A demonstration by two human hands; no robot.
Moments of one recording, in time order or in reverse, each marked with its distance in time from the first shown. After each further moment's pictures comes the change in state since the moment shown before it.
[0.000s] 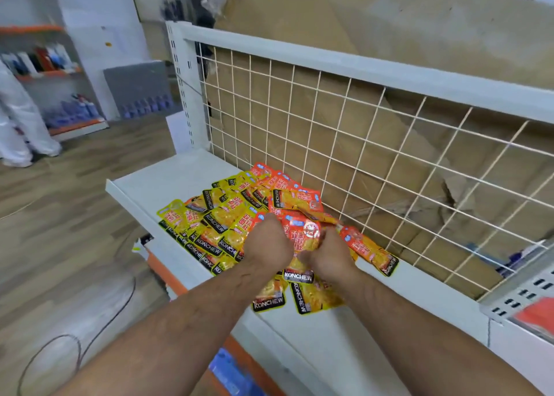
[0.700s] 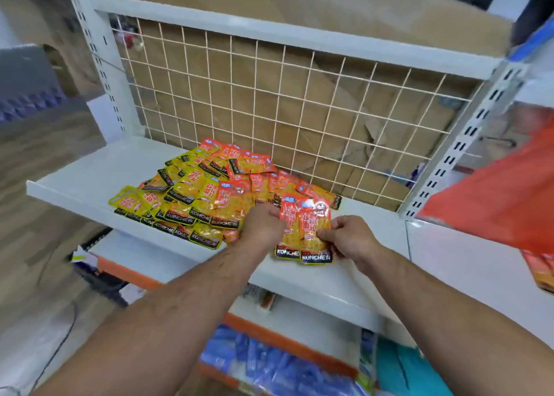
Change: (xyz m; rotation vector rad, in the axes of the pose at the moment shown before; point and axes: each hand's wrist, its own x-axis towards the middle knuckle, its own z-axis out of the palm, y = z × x) left_hand -0.074 -0.003 0.006 -0.476 -0.317 0.088; right_hand -0.133 0.034 -0.046 0.210 0.185 0.219
